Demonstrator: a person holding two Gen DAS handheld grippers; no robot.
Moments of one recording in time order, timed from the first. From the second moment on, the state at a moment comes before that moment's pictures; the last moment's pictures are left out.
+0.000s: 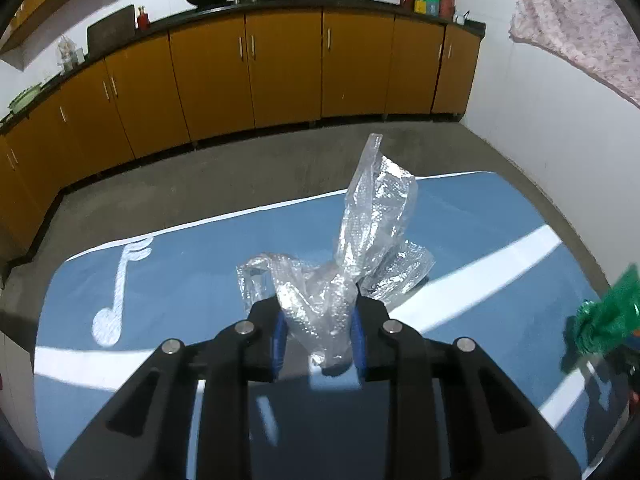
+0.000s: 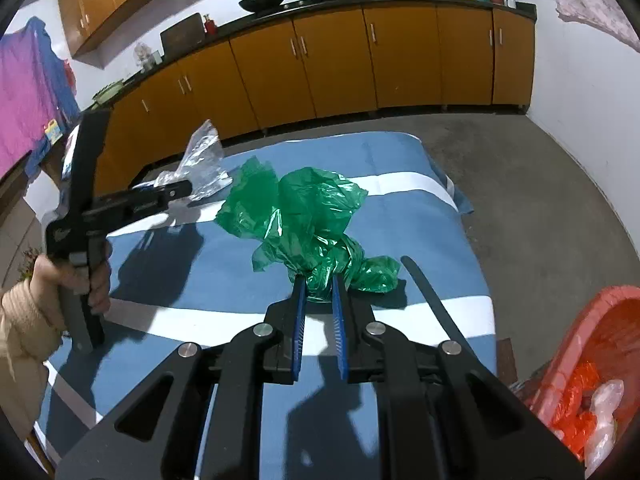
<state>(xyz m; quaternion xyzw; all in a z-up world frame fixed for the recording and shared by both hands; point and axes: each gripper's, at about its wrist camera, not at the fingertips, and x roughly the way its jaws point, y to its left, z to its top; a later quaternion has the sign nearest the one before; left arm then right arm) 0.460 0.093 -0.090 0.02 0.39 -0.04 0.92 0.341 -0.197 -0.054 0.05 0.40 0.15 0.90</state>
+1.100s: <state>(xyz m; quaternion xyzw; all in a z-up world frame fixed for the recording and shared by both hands) 0.260 -0.071 -0.016 0.01 0.33 -0.16 0.93 0.198 -0.362 -0.007 0.14 0.34 -0.03 0.93</state>
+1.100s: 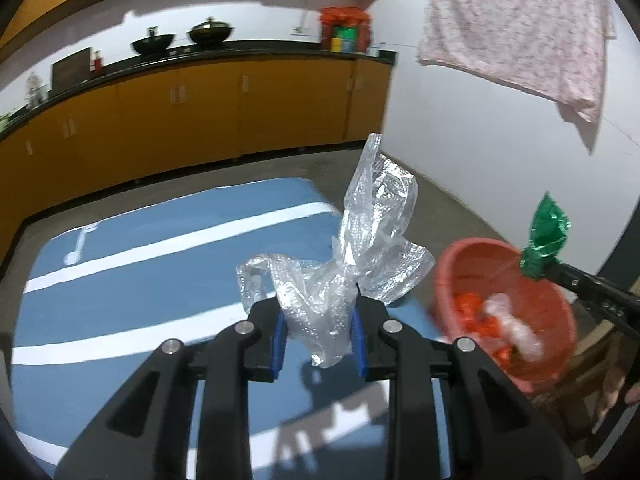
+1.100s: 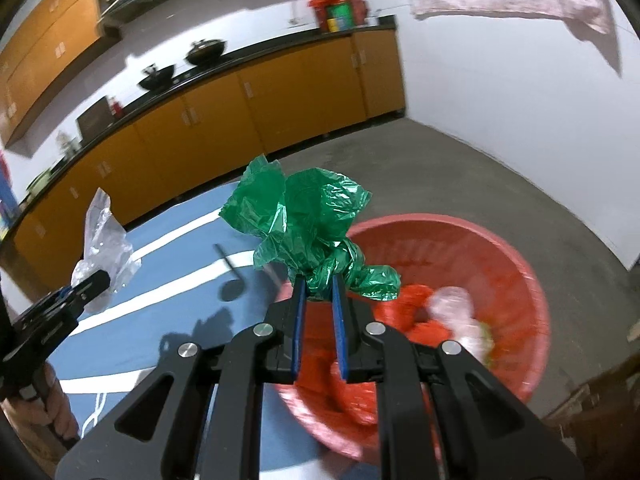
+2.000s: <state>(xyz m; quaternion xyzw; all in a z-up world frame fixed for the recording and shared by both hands) 0.240 -0.214 -0.055 -0.01 0.38 -0.26 0.89 0.163 -0.438 -0.008 0.21 0.29 -0.08 0.93</state>
